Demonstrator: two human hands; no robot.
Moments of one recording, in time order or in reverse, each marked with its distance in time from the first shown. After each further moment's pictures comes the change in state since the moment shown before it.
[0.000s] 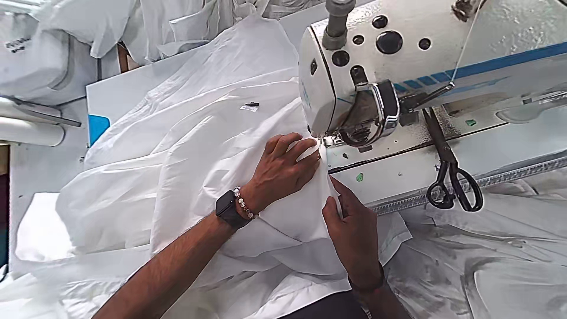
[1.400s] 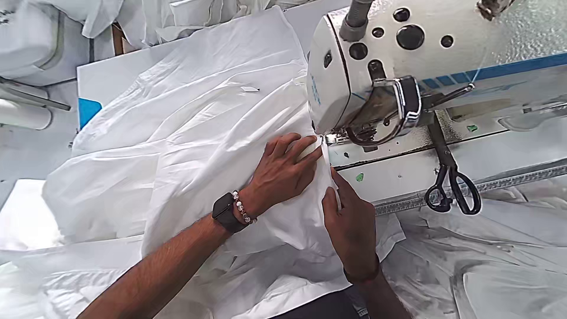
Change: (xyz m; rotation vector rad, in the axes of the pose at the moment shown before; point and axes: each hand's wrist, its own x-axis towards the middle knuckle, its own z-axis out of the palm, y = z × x) left_hand -0.009 0.010 0.002 -0.043 -0.042 -0.101; right_hand 0.013 -0.006 0.001 -0.209 0.030 -0.119
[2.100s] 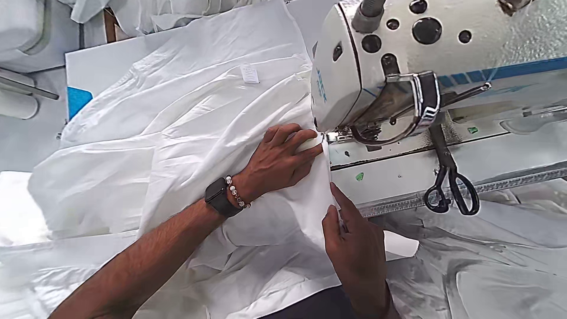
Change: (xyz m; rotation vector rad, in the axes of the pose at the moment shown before) left_hand 0.010 -0.020 -0.007 -0.050 0.024 0.123; right_hand -0.025 -0.011 -0.025 -0.017 -0.050 -0.014
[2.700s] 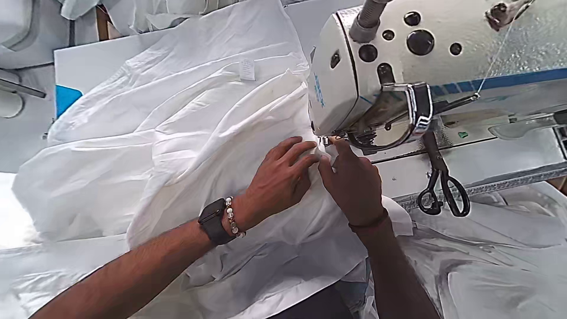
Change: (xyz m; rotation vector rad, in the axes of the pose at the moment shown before) left_hand -0.005 0.026 -0.003 -0.171 -0.095 -0.185; right_hand 0.099 0.016 0.017 -0.343 -0.073 -0.085
